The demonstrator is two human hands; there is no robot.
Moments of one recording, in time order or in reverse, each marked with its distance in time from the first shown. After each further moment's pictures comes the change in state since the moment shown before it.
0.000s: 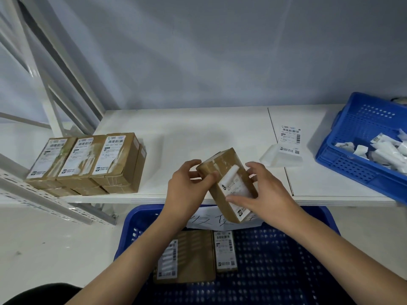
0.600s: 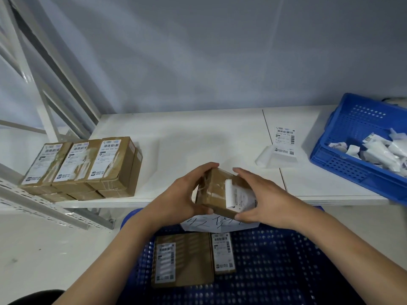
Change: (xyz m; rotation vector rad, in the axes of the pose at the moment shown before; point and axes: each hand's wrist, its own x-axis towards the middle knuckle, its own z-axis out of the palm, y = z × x) left_hand 0.014 -0.013 -0.025 0.358 -0.551 0.392; right_hand -0.002 0.002 -0.023 -0.171 -0.312 -0.062
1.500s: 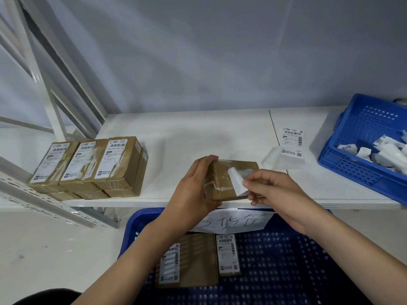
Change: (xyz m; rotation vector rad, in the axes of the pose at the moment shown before) left_hand 0.002 0.010 0.016 0.221 0.317 0.038; right_hand 0.006 -0.012 0.002 0.959 0.219 0.222
